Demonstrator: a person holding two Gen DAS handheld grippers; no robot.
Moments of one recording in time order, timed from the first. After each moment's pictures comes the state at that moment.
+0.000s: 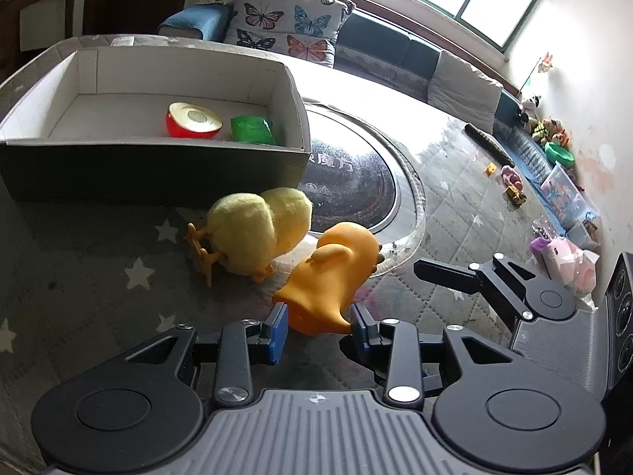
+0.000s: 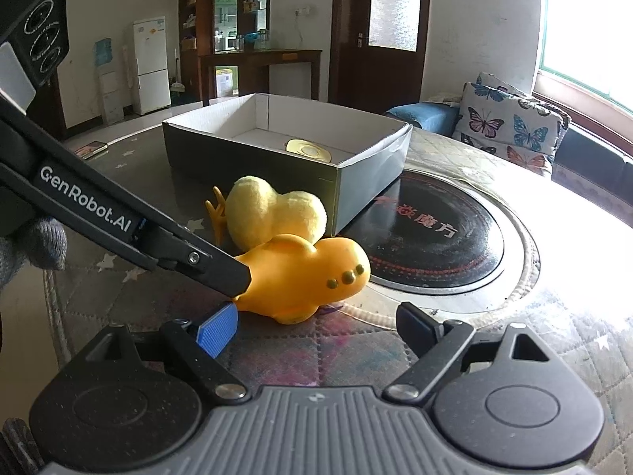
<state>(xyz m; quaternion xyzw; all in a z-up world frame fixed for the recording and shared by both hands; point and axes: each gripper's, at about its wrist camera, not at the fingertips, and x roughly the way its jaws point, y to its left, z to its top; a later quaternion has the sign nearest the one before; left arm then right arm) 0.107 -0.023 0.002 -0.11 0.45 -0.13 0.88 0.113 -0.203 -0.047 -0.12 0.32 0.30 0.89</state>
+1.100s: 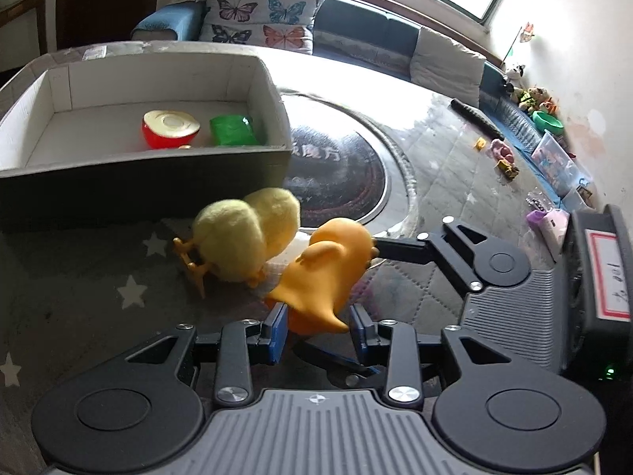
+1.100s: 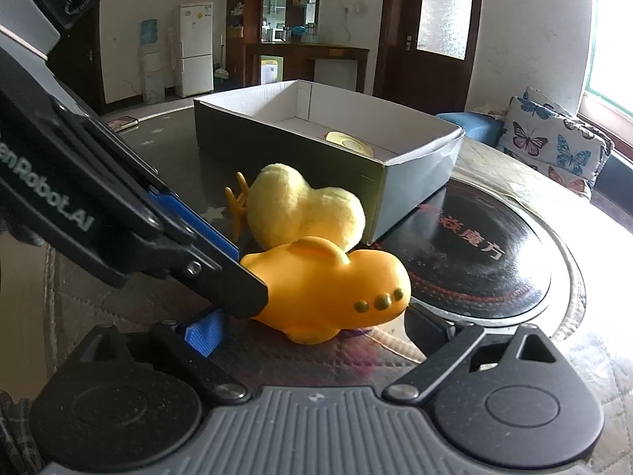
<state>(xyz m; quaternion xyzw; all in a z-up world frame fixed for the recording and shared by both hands) 0.117 -0.025 0.002 -0.08 0.47 -0.16 0.87 0.134 -0.187 -0.068 -0.16 0.30 0.36 0.87</state>
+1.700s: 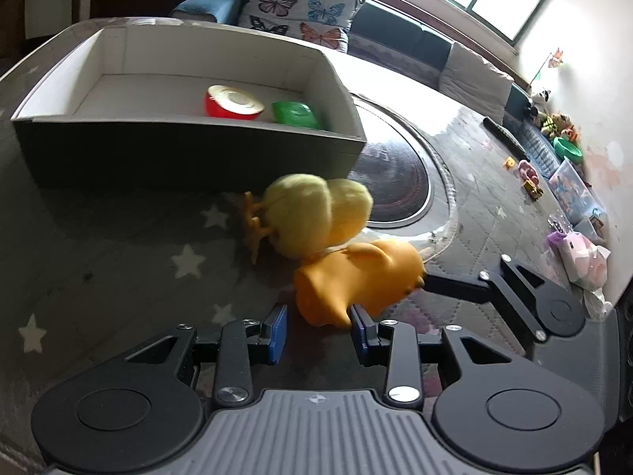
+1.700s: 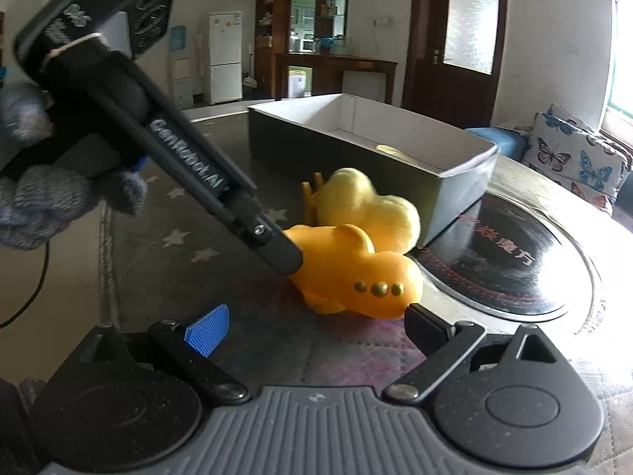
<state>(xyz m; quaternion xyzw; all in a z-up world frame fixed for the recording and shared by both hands) 0.108 0.021 -0.011 -0.12 0.47 -0.12 0.87 0.091 -0.183 -0.060 -0.16 0.29 0.41 0.85</state>
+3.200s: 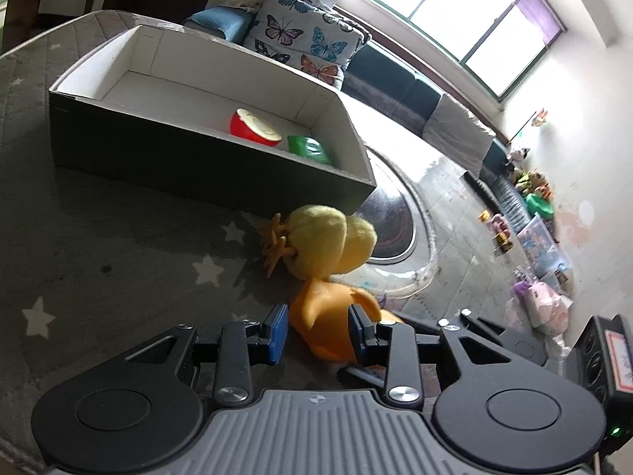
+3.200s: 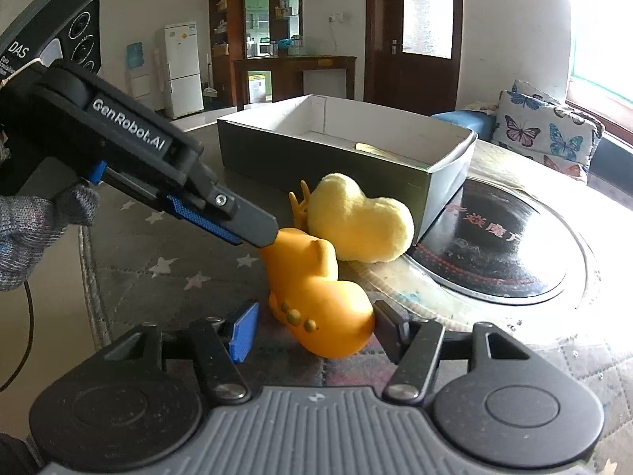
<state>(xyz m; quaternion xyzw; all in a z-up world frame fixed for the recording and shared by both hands) 0.098 0.057 -0.012 -0.22 0.42 -0.15 0.87 0.093 -0.164 -0.060 -0.11 0.31 0.35 0.88</state>
